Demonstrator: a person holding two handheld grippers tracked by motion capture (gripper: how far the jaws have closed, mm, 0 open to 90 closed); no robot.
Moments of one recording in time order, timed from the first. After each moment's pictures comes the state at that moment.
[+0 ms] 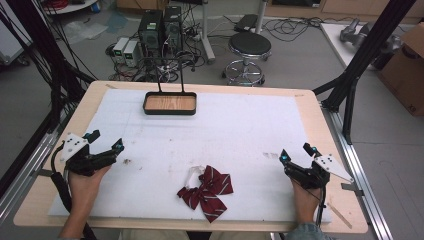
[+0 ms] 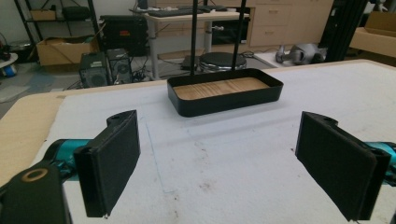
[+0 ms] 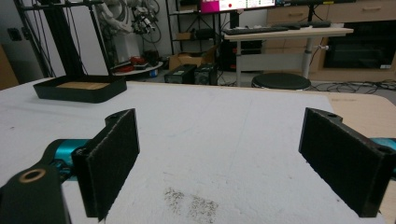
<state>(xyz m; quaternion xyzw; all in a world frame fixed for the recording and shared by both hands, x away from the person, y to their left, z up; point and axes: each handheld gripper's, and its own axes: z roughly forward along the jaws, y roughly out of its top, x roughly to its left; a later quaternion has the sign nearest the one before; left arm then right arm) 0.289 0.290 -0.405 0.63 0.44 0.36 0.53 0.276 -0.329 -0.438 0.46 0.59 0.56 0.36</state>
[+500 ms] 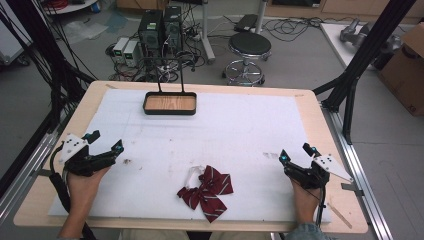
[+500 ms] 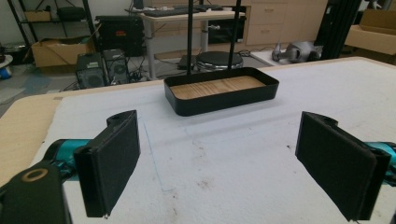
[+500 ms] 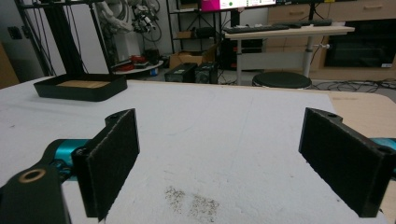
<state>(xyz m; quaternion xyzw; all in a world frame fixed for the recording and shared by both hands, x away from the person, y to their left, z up) 0.287 0.292 -0.404 0.63 0.43 0.35 0.53 0.277 -0.329 -0.439 0.46 0.60 0.56 0.35</state>
